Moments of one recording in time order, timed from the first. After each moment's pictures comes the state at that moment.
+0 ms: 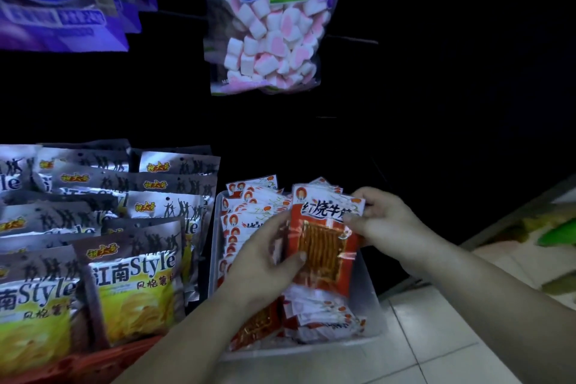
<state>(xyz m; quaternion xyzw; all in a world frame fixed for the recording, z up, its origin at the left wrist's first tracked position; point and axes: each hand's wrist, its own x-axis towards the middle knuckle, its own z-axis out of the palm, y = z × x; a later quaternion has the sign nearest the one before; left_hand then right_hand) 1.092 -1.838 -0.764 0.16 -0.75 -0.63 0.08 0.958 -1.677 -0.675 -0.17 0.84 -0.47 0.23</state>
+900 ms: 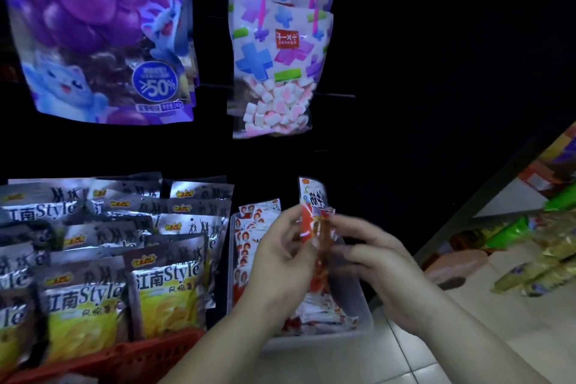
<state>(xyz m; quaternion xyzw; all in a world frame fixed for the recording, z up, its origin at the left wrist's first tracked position) 1.147 -1.790 -0.639 0.15 -0.62 -0.75 0.19 1.067 -1.651 -0.600 -0.15 0.72 -0.62 0.26</state>
